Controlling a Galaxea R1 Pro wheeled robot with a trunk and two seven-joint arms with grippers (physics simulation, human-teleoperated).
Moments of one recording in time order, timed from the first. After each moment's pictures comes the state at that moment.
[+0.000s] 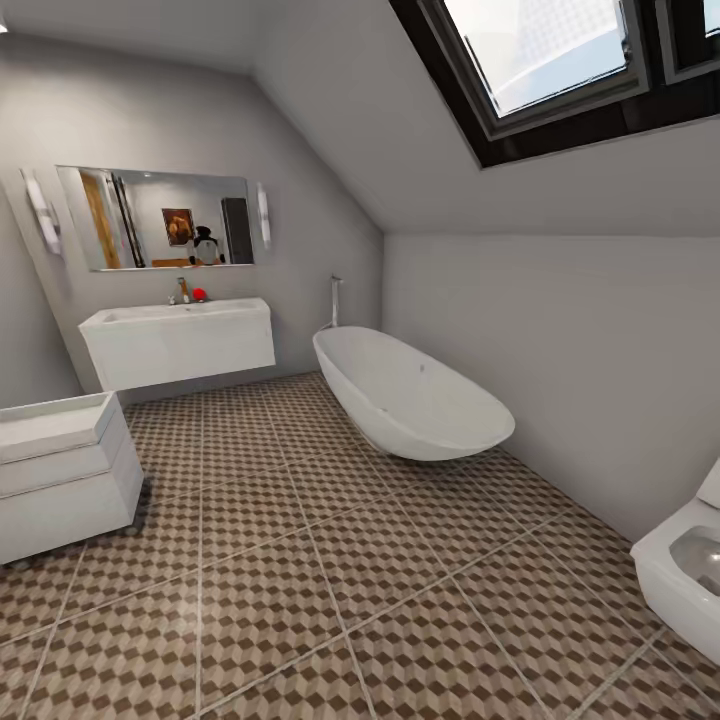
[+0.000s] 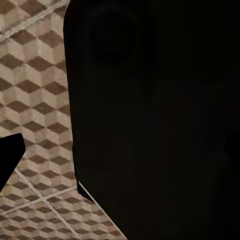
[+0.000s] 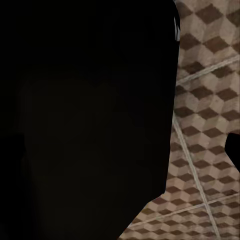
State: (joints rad) left arm 0.00 0.00 0.00 0.00 0.00 0.00 0.00; right arm 0.00 0.00 0.00 0.00 0.00 0.00 0.00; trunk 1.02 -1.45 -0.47
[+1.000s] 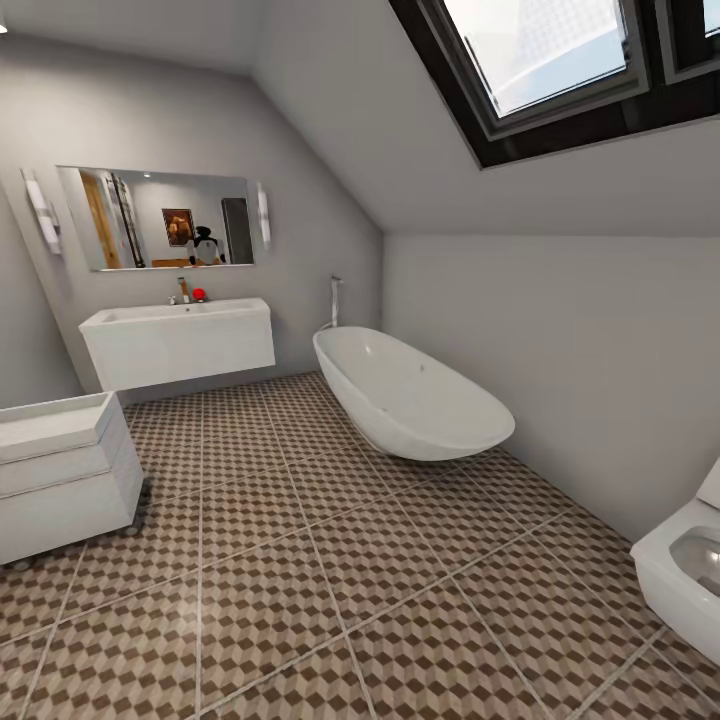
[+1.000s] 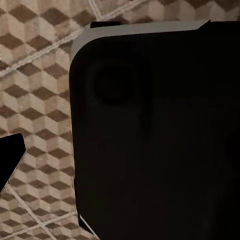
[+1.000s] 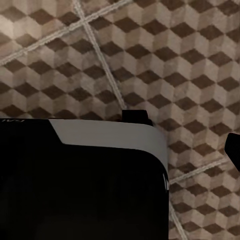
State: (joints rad) left arm 0.00 0.00 0.00 -0.07 0.00 -0.02 0.00; right arm -0.09 0.00 0.00 -0.09 0.00 -0.13 0.00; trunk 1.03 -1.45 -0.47
